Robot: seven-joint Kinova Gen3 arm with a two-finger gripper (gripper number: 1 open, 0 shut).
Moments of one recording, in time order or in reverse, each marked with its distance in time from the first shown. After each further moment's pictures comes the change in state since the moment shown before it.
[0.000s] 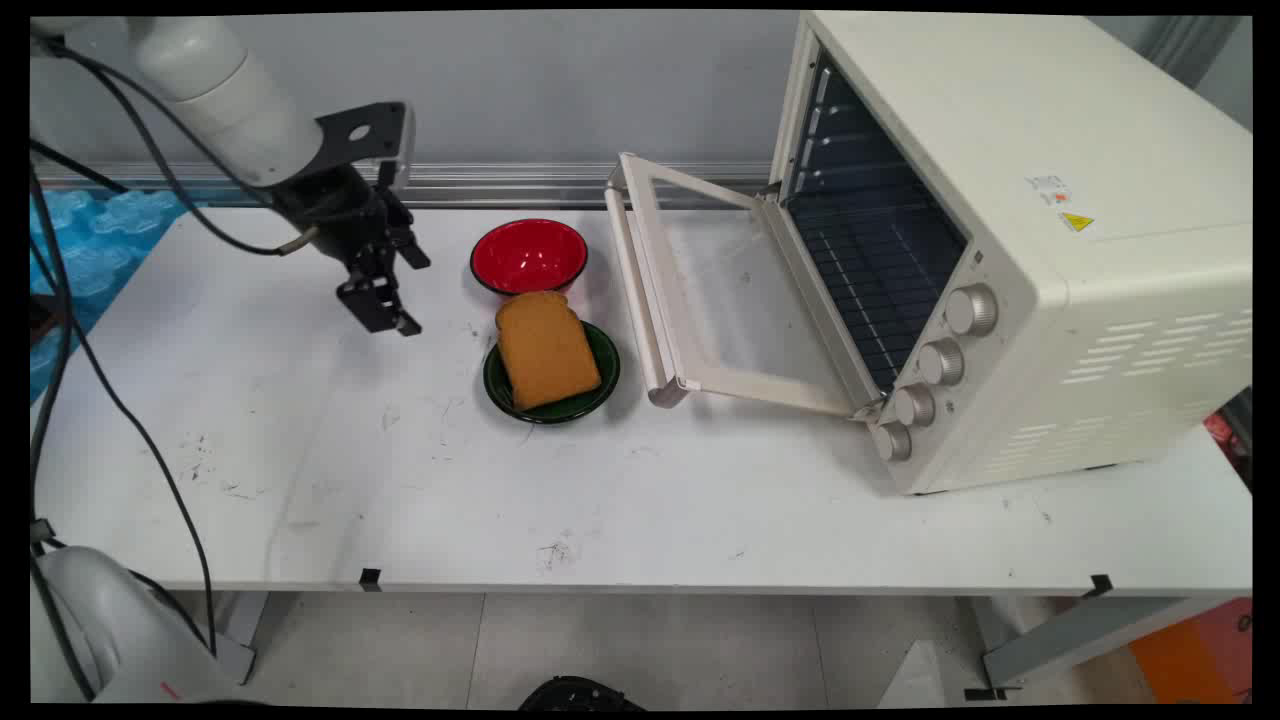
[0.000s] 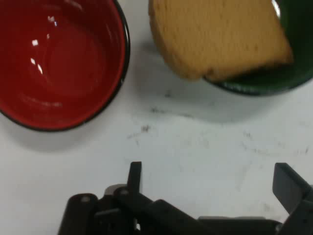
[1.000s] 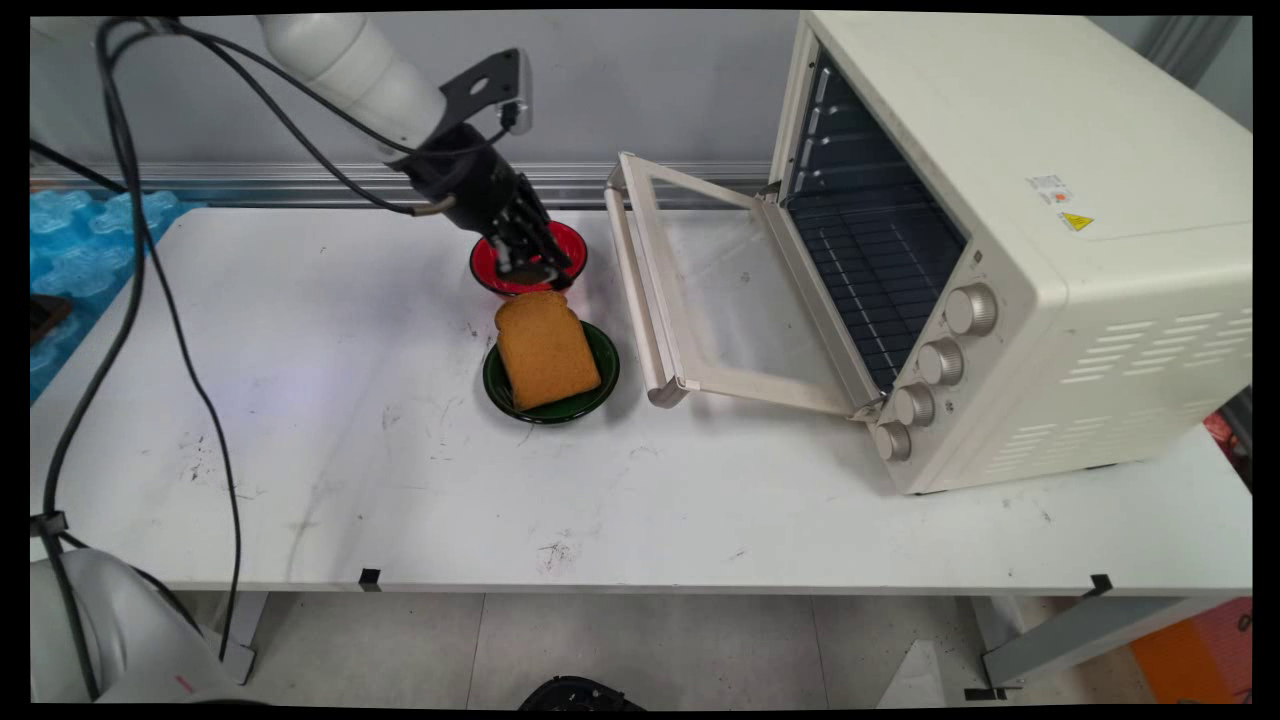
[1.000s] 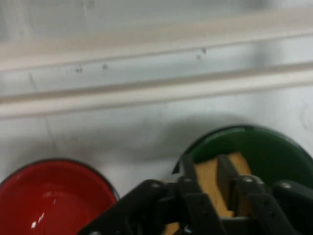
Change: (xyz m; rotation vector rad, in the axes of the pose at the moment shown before) arm 0.088 -0.014 0.023 -0.040 0.271 -0.013
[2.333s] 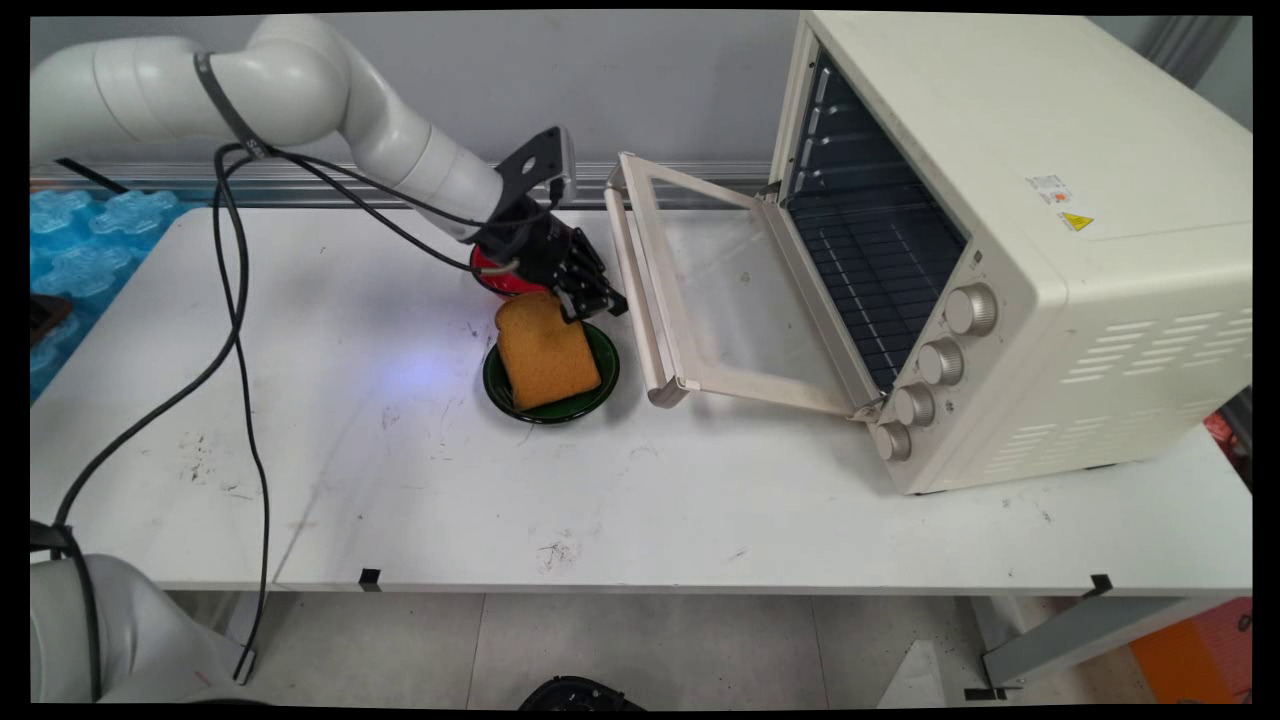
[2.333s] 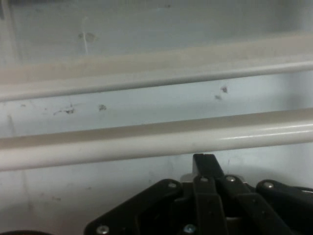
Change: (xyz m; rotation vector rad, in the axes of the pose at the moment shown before) arm -0.028 -0.006 0.092 0.008 0.150 -0.009
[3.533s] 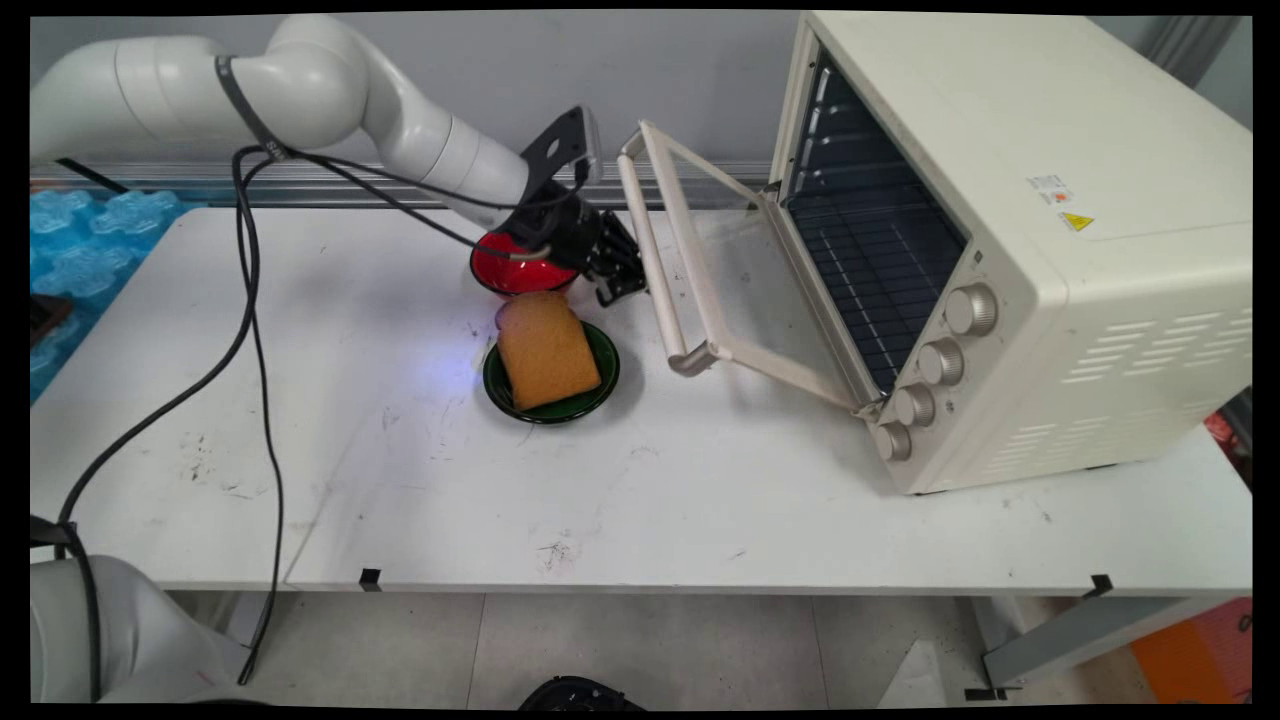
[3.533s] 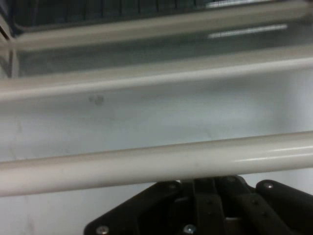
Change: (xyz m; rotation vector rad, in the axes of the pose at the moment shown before) arm 0.025 0.000 0.006 0.020 0.106 0.007
